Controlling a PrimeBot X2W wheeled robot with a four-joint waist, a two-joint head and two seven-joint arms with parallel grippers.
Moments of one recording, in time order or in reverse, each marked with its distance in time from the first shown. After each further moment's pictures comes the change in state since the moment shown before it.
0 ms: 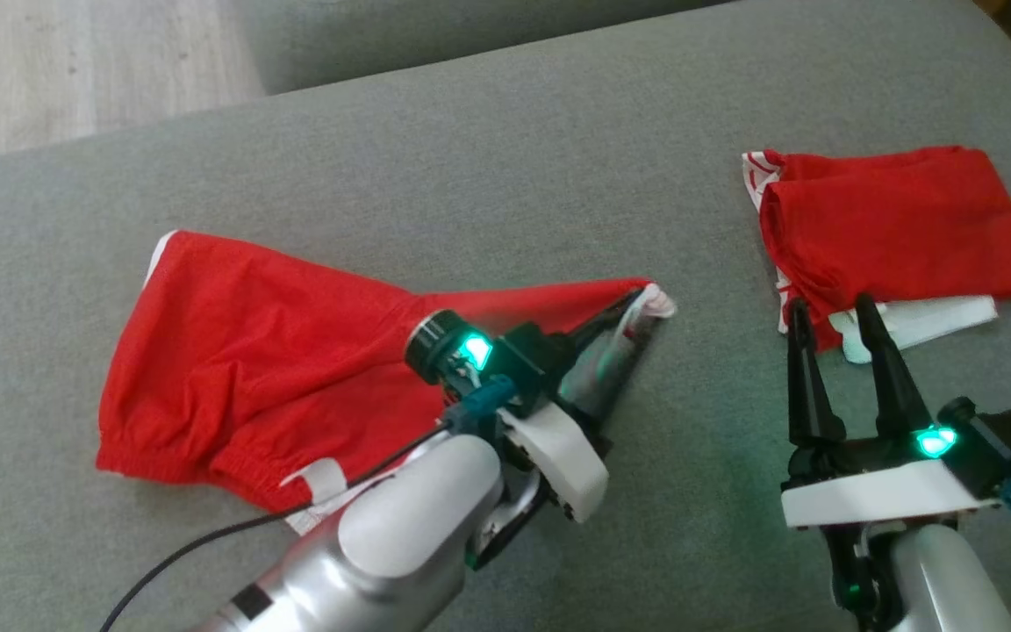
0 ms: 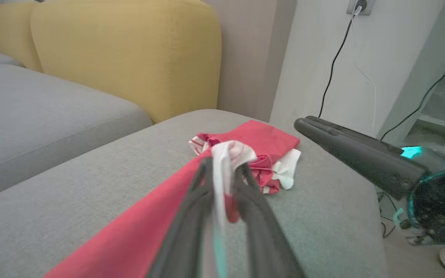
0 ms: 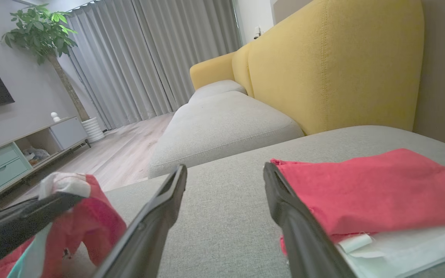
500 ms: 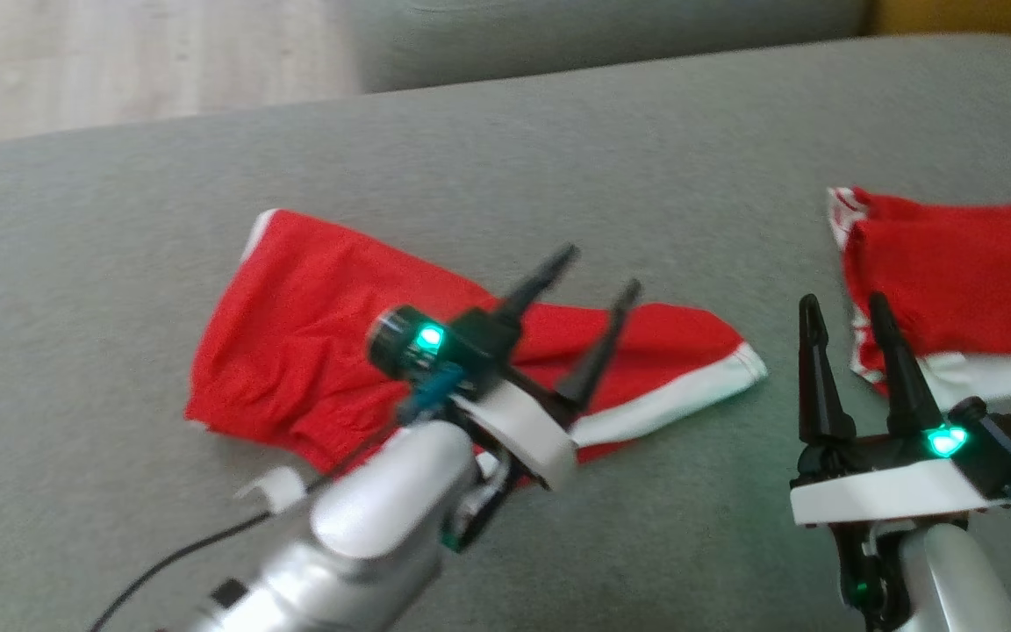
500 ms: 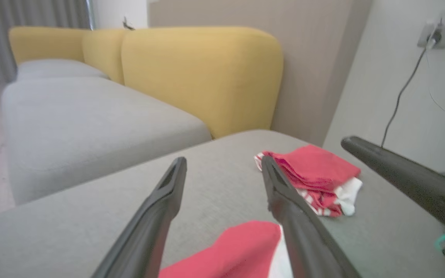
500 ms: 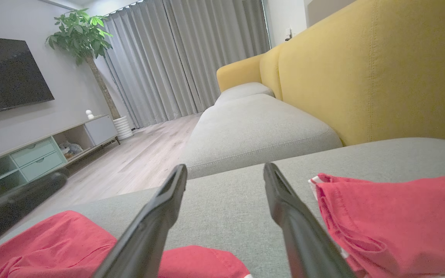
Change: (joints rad) left arm -0.009 0.016 0.012 0.038 -0.077 0.054 -0.096; right arm 0.001 0.000 -0.021 -0.007 -0.012 0.000 0.000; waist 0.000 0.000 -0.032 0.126
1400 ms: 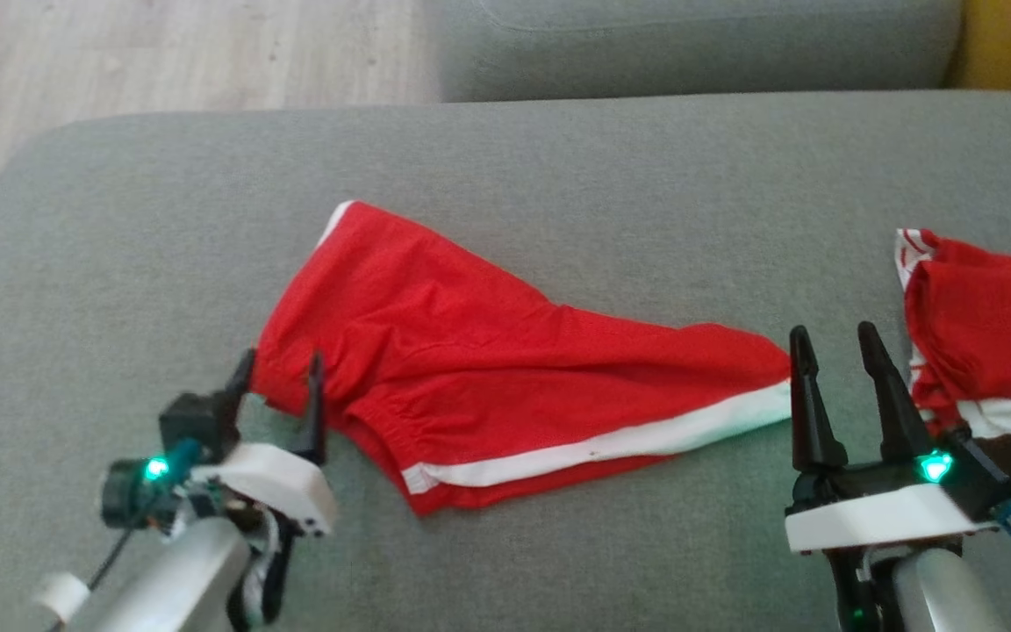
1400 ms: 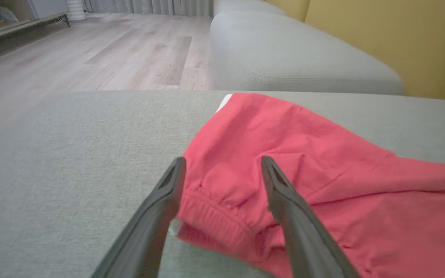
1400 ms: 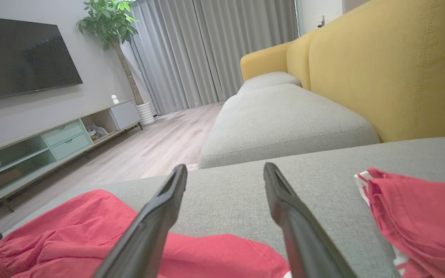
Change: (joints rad) left arm 0.328 0.281 0.300 -0.100 -0.103 0.209 0.053; right arm 0.044 0.000 0.003 0.011 -0.025 0.000 0.000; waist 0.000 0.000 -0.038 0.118
